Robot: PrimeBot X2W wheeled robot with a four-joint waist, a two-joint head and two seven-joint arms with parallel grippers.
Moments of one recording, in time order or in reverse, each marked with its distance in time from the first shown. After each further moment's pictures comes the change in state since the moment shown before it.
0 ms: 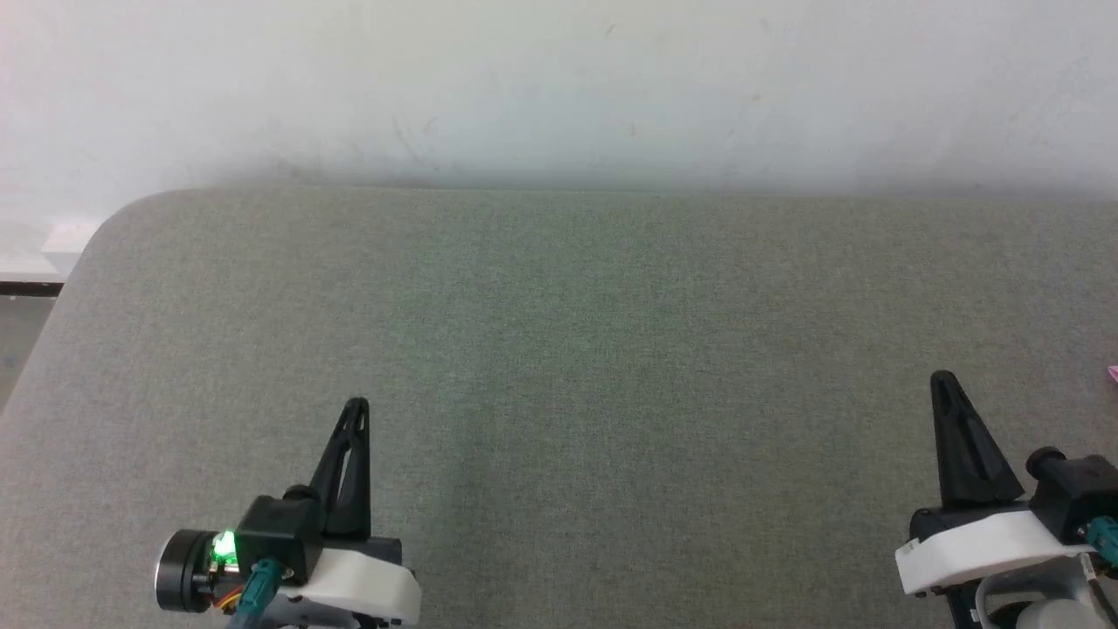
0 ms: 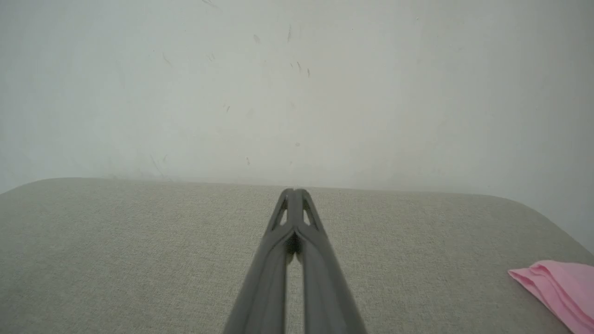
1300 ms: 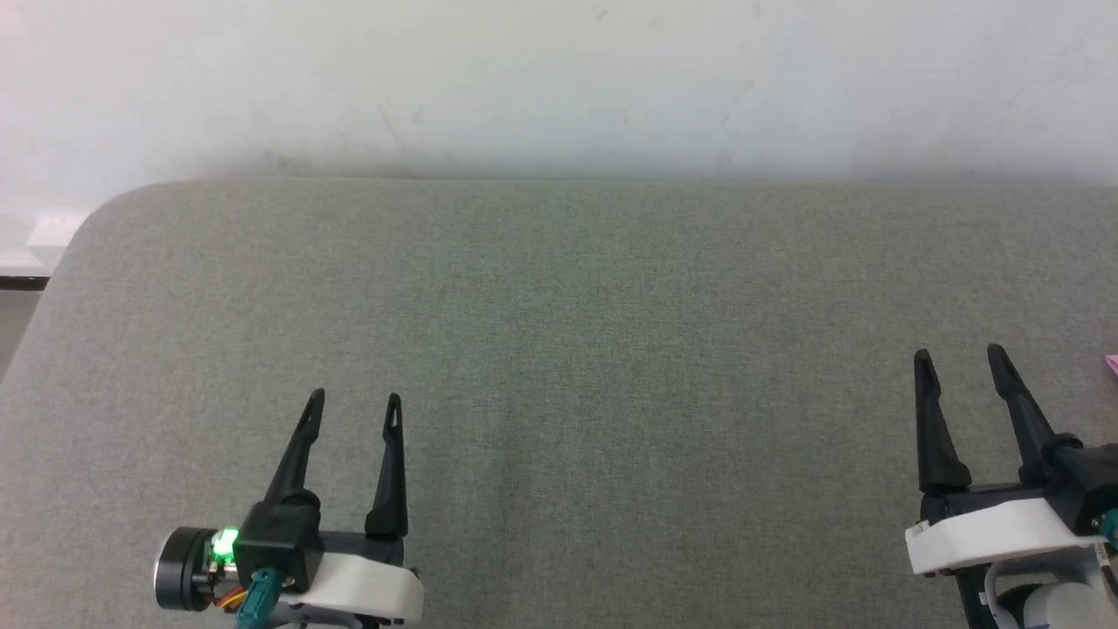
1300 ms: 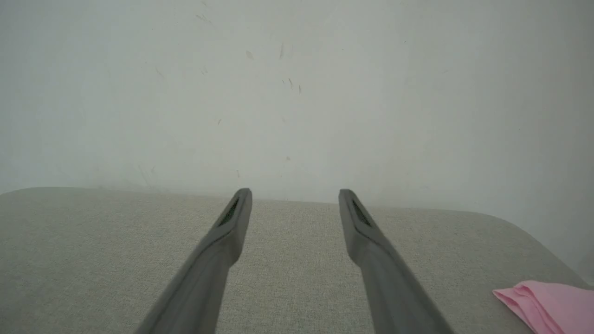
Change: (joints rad) left arm -0.001 0.009 -0.018 -0.012 -0.003 0.025 -0.043; right arm -0.031 -0.001 -0.017 -0.007 -0.029 0.000 -0.033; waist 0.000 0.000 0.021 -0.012
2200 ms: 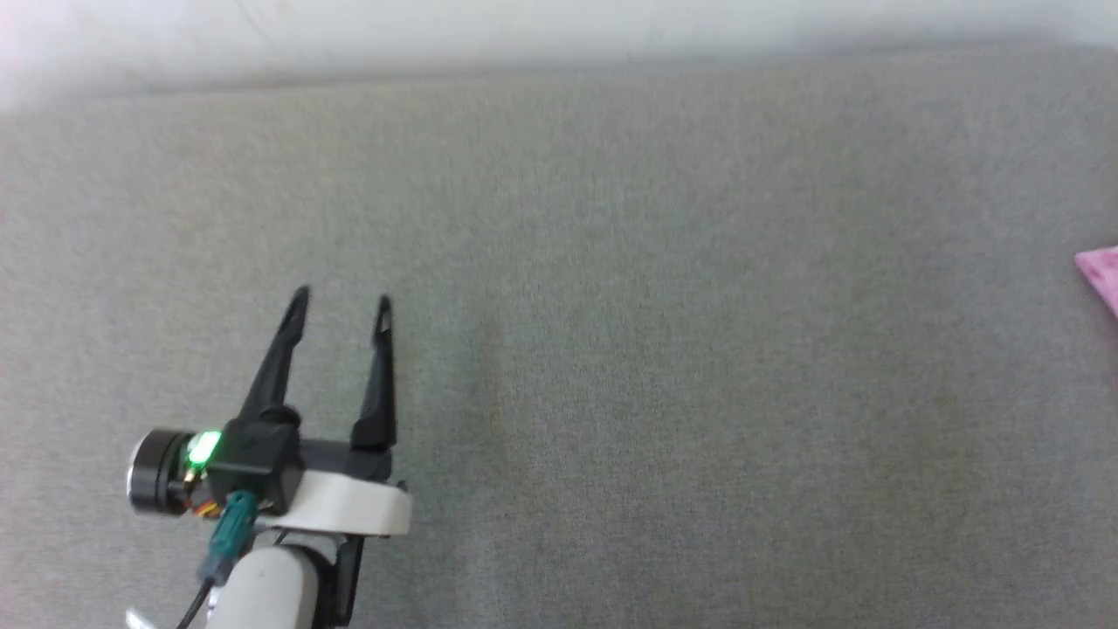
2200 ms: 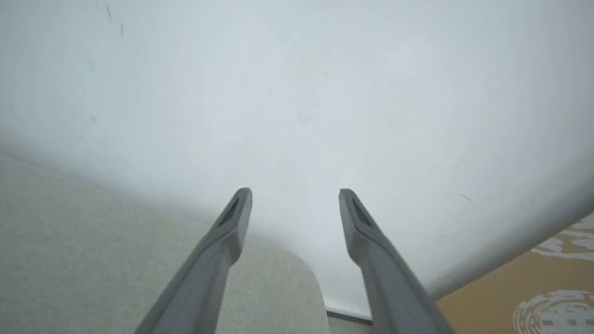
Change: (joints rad) left arm -0.169 0.044 -0.017 -0.011 -0.017 -0.016 0.000; right arm -0.717 -0.606 0.218 0.455 0.111 0.000 0.149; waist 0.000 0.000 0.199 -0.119
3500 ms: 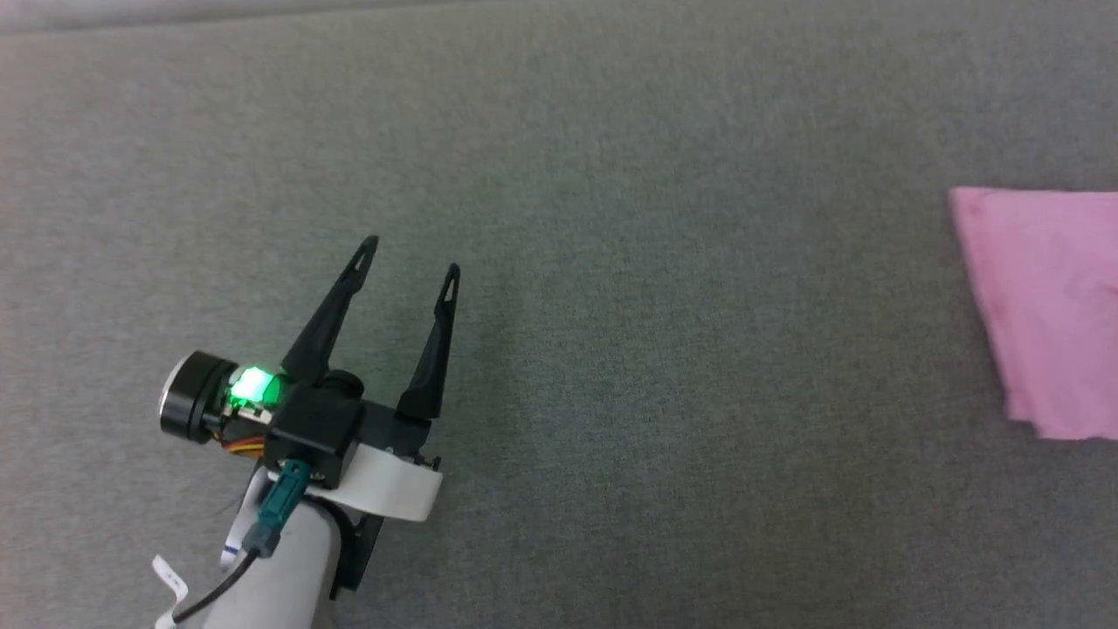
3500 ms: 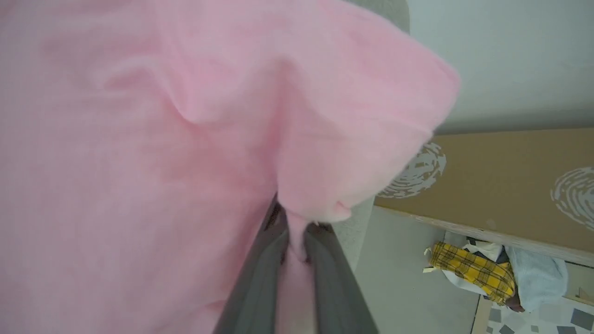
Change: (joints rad) left arm -0.090 0.039 -0.076 -0.013 0.099 -0.090 0.000; right arm 0.327 -0.213 0.194 -0.151 0.090 0.000 0.440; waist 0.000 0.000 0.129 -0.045
